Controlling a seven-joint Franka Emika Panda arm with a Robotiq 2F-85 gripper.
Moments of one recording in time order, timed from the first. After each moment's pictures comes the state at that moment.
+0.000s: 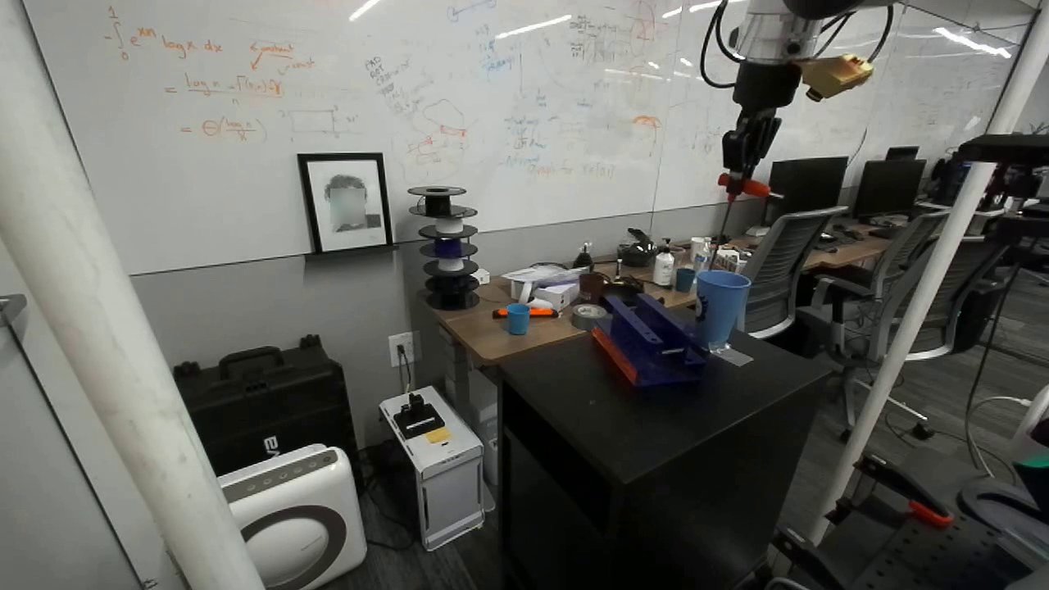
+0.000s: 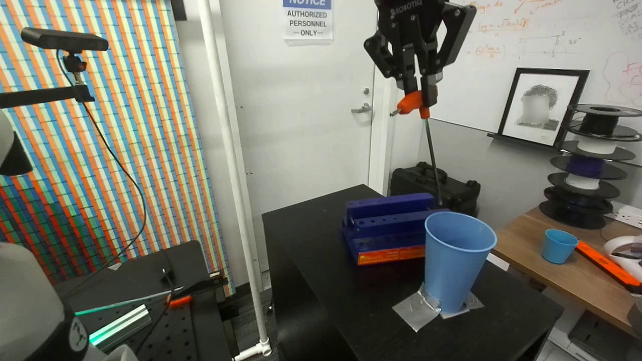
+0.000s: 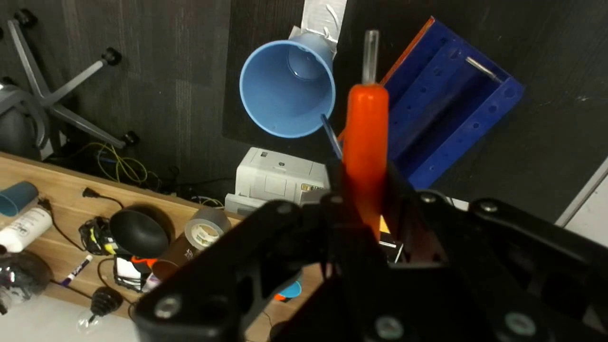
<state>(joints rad) -0.03 -0.33 -0.02 -2.30 -0.23 2.14 -0.16</state>
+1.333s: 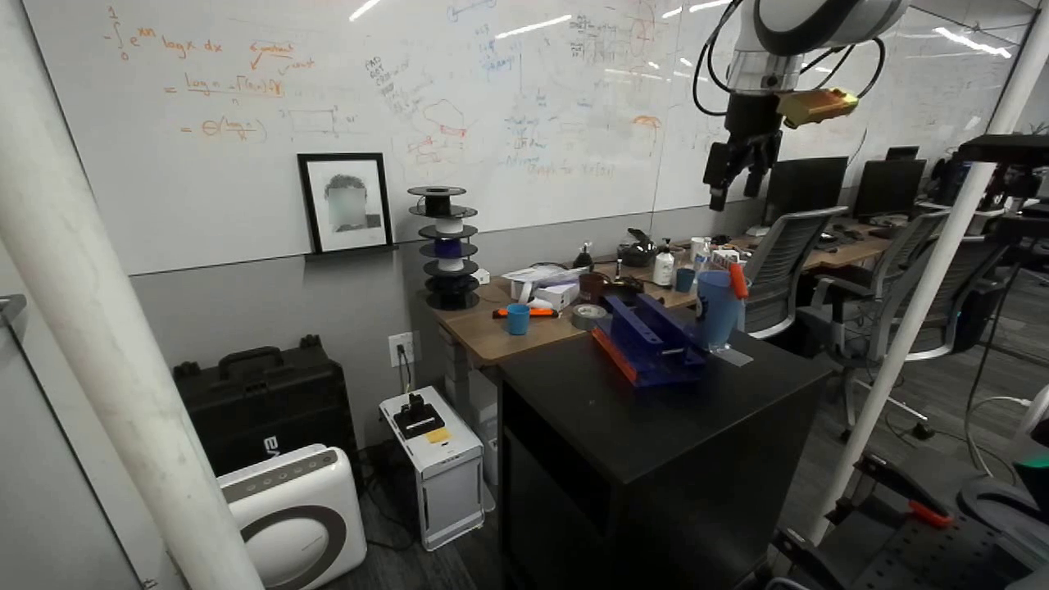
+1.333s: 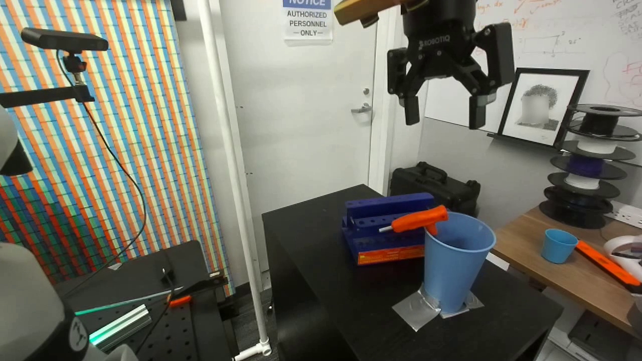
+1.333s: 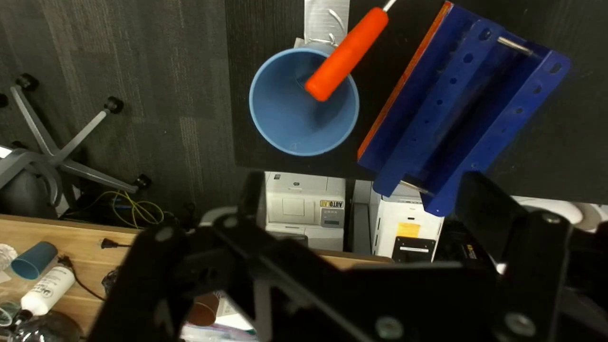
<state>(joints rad) -0.07 -0.21 -0.04 -2.25 -0.20 2.16 -0.07</state>
